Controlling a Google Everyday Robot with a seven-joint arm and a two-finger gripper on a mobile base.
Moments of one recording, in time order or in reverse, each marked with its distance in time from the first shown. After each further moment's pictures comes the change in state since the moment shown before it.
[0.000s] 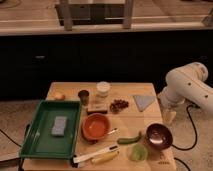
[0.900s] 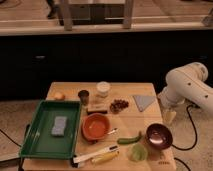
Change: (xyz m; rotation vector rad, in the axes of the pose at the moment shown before) arm -0.003 -0.005 0.005 0.011 0.007 -0.025
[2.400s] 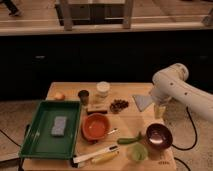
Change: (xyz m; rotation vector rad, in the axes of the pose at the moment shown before) arm -0.021 -0.053 0.052 0.044 0.012 -0.084
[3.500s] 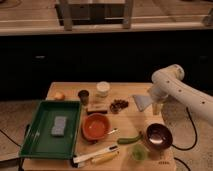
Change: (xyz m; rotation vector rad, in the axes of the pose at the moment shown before) arm 0.010 -0.030 0.042 0.001 -0.025 -0.019
